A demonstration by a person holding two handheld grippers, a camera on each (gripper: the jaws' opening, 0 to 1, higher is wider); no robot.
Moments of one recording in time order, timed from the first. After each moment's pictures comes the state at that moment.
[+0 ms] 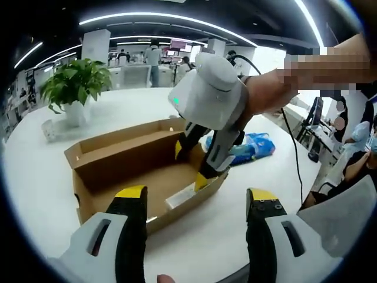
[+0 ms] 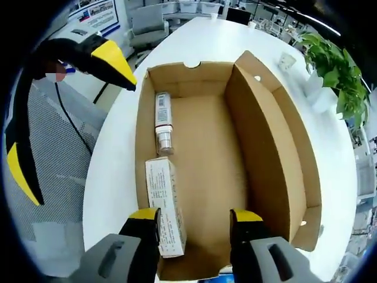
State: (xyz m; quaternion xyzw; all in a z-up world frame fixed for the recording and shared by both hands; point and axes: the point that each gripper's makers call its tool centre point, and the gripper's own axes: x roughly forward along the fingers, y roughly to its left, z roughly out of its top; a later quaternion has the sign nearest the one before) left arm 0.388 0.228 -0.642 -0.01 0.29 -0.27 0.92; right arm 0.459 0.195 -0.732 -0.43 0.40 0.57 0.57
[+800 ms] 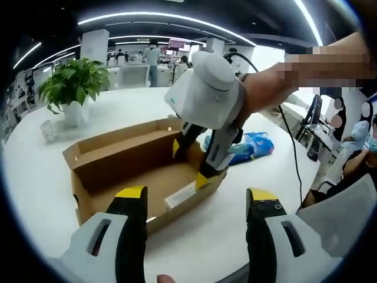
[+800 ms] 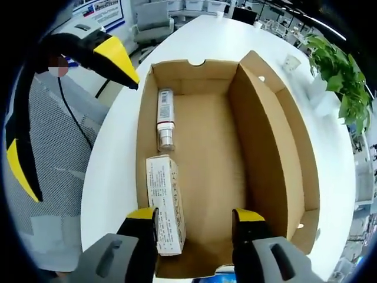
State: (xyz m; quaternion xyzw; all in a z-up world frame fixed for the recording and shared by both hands) left arm 0.387 0.226 -0.641 -0.01 0.29 -0.28 0.92; right arm 0.457 0.194 -0.731 -0.45 0.39 0.58 0.56
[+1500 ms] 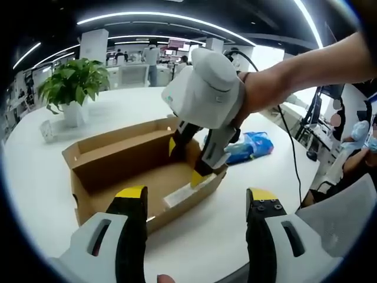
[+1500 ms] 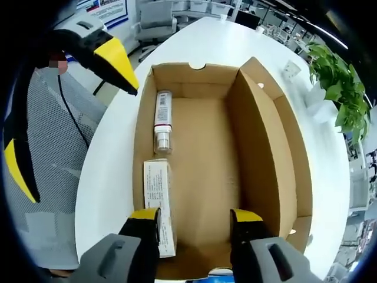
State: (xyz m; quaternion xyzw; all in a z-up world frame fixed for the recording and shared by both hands) left arm 0.386 0.226 -0.641 -0.01 0.29 -0.28 0.92; right arm 0.460 0.199 -0.727 -0.46 0.37 0.58 0.56
